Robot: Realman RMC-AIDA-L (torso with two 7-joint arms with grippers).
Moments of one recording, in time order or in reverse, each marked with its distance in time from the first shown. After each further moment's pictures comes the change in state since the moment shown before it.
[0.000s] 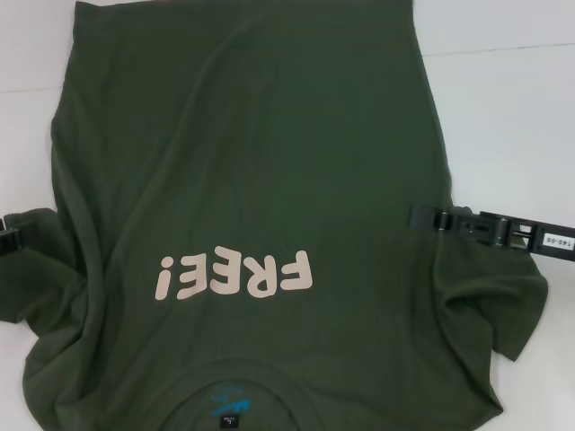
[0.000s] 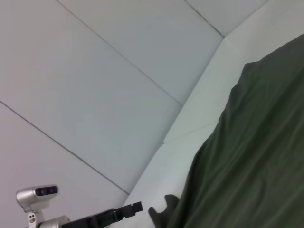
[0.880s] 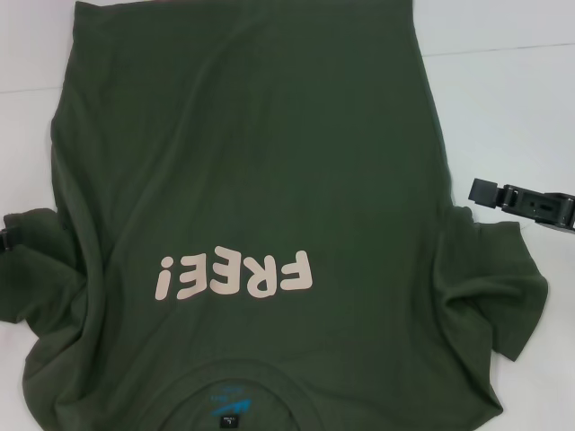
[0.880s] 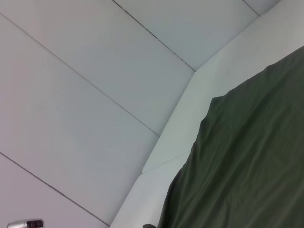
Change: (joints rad) left arm -0.016 0.008 0.010 -0.008 0.058 -0.119 -0.051; right arm -0.044 -0.059 0.098 -0.009 0.002 -0.037 0.040
